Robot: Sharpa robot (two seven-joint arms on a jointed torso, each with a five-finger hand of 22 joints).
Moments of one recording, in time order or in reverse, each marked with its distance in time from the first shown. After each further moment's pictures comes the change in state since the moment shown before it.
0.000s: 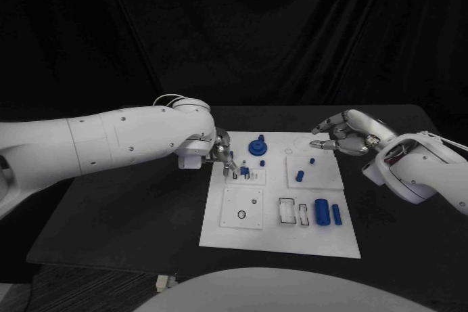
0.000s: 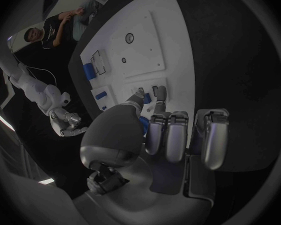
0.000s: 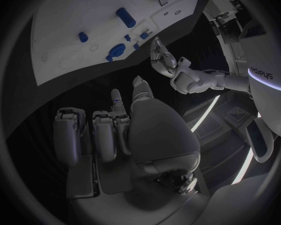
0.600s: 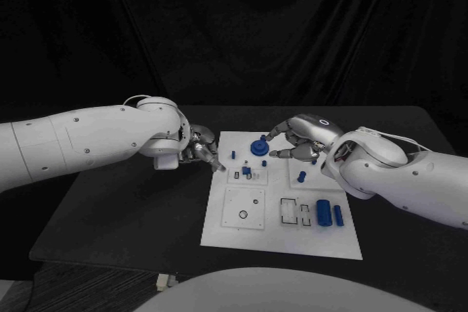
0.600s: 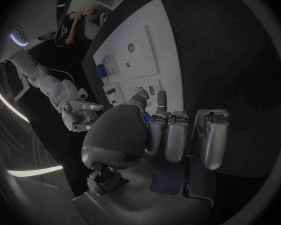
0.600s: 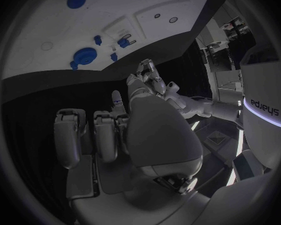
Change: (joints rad) left arm 0.013 -0.189 0.000 0.096 0.000 0.005 0.194; left_hand 0.066 0.009 -0.037 0.023 0.009 -0.183 0.011 0.226 0.188 0.003 0.003 0.000 0.000 -0.002 0.002 0.000 0.000 0.000 0.000 0.000 0.012 0.000; right arm 0.005 0.235 0.000 -0.002 -0.313 0.045 -0.152; right_hand 0.040 -0.093 0.227 0.038 -0.105 -0.056 -0.005 -0.002 -0.010 0.002 -0.016 0.002 -0.004 0.006 -0.013 0.000 0.000 0.000 -0.003 -0.008 0.024 0.000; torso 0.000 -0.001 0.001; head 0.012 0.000
